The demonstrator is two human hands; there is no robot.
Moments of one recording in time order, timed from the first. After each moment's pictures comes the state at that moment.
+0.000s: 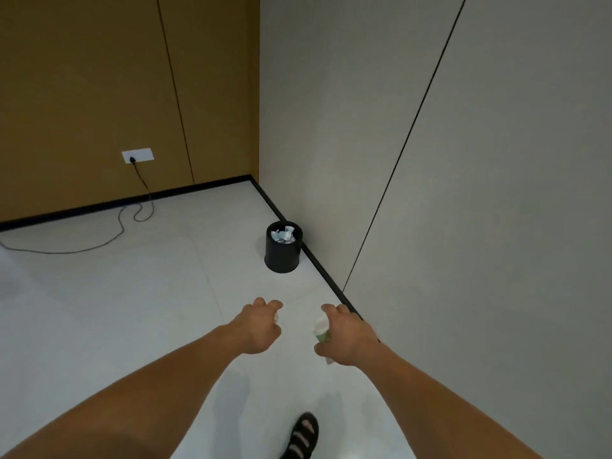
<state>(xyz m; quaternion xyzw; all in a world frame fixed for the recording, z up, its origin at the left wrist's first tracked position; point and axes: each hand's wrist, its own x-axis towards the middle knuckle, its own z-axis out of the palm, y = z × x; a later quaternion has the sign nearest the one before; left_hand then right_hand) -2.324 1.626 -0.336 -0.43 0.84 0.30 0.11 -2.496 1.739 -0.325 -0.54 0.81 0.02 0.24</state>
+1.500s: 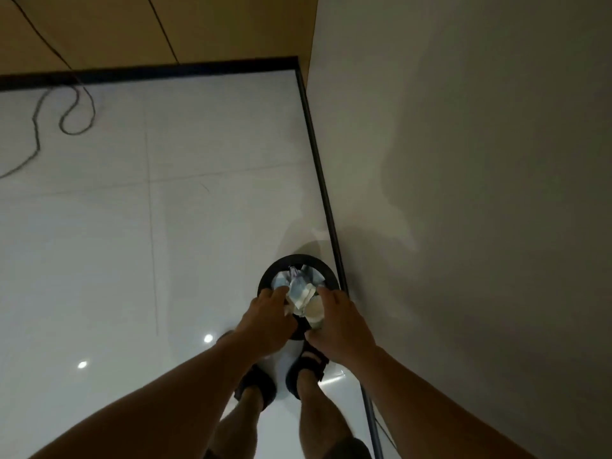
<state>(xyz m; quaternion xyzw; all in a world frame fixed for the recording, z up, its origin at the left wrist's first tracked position) -2.730 0.891 -0.706 -0.60 0.63 0.47 0.12 -2.888 0.934 -0.711 -0.59 0.70 0.05 0.40</state>
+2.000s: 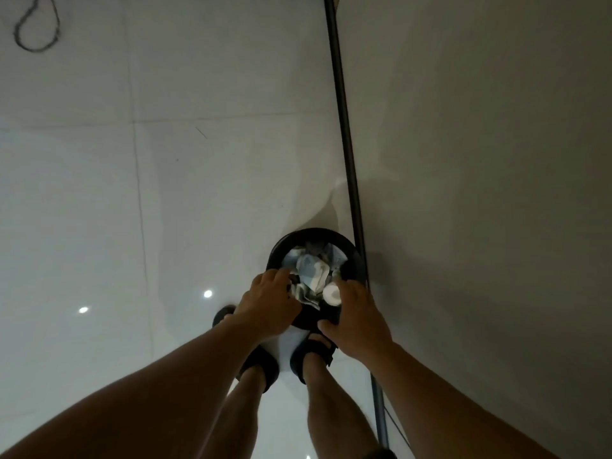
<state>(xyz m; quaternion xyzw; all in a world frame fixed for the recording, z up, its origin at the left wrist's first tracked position) -2.711 0.876 -0.815 -0.61 0.61 0.49 0.15 -2.885 0.932 -0.821 -0.56 0.71 0.11 0.42</state>
